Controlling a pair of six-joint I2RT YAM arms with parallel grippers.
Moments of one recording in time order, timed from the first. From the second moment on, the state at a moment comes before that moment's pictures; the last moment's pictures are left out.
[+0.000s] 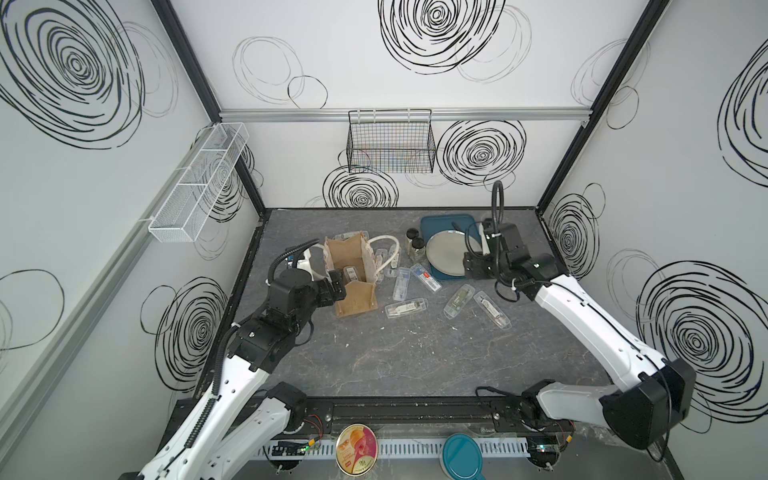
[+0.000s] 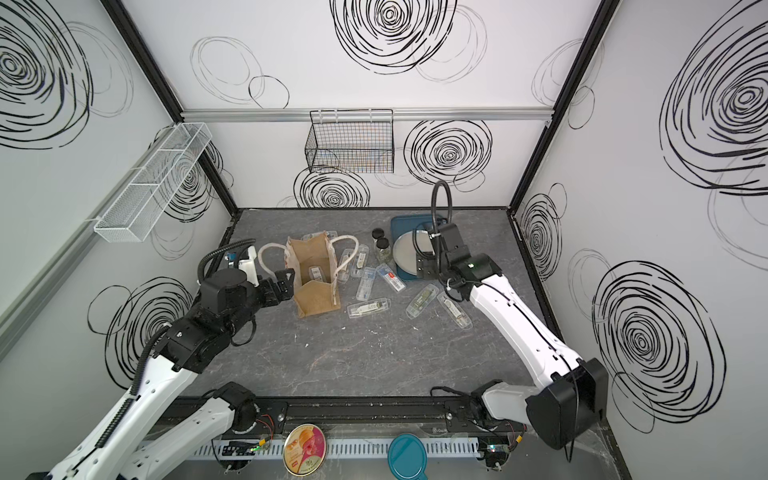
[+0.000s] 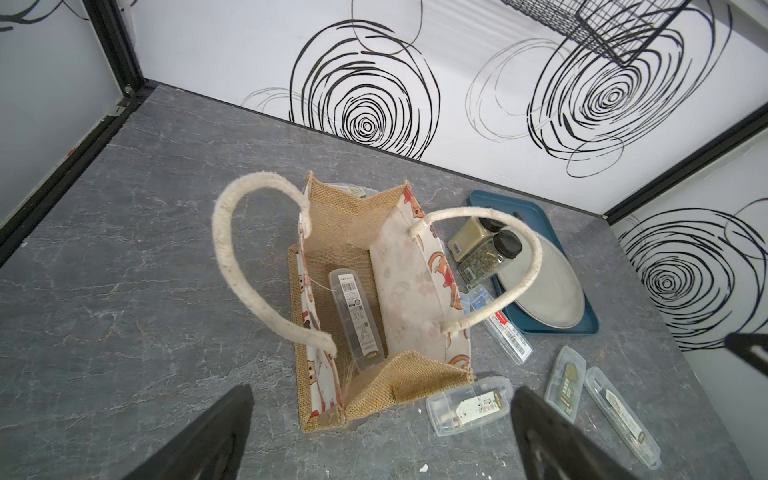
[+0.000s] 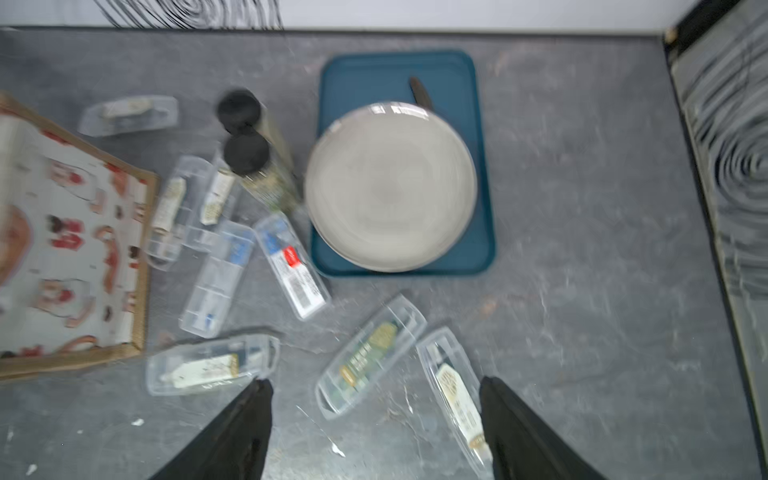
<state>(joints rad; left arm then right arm) -0.42 0.76 0.85 -0.57 -0.22 -0.51 0.44 1.24 1.10 -0.76 0.18 0.29</state>
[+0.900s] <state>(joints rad) -0.52 0.81 0.89 -0.56 -0.36 -0.53 0.19 1.57 0.84 -0.63 0.04 0.38</state>
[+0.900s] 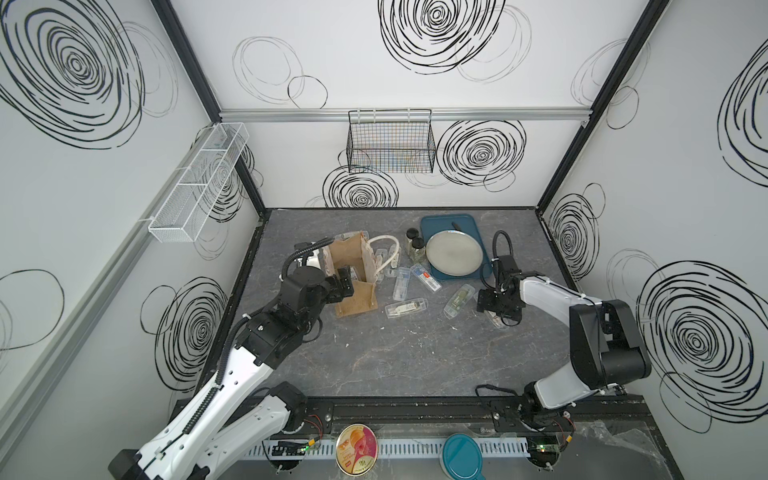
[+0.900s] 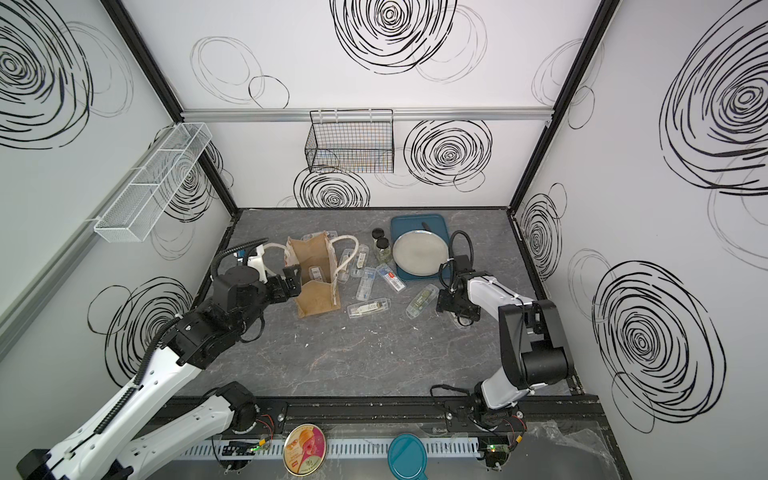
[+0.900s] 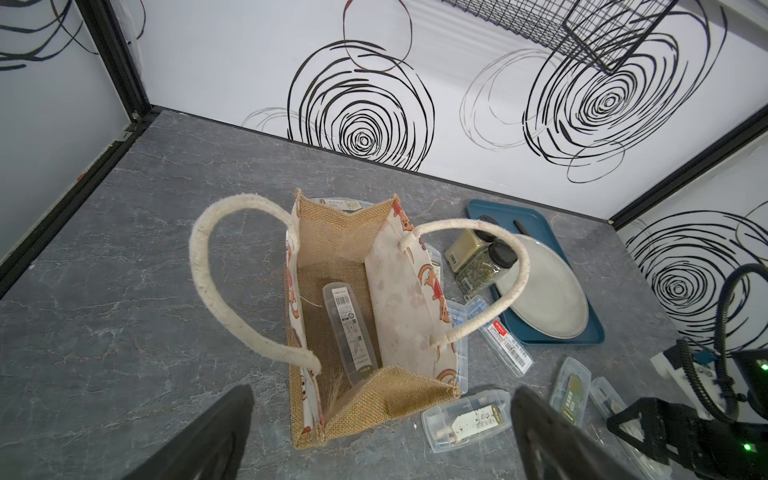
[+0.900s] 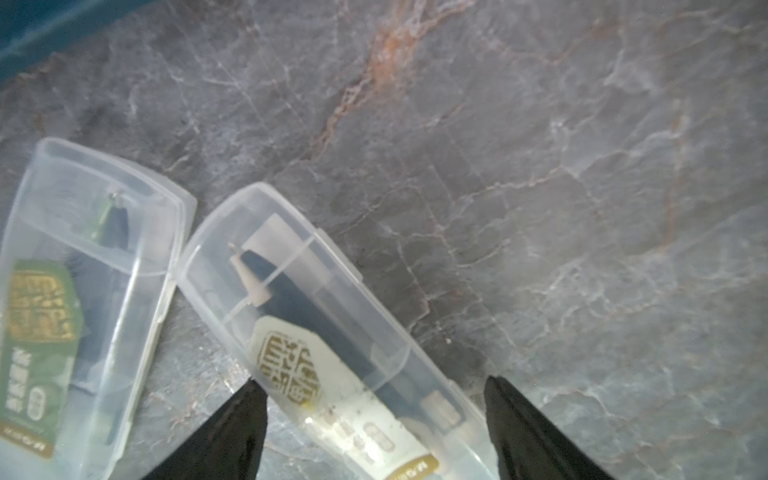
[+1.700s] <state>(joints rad) -0.48 0.68 0.82 -0.56 -0.38 -0.53 0.24 1.60 0.85 -0.62 0.07 0.45</state>
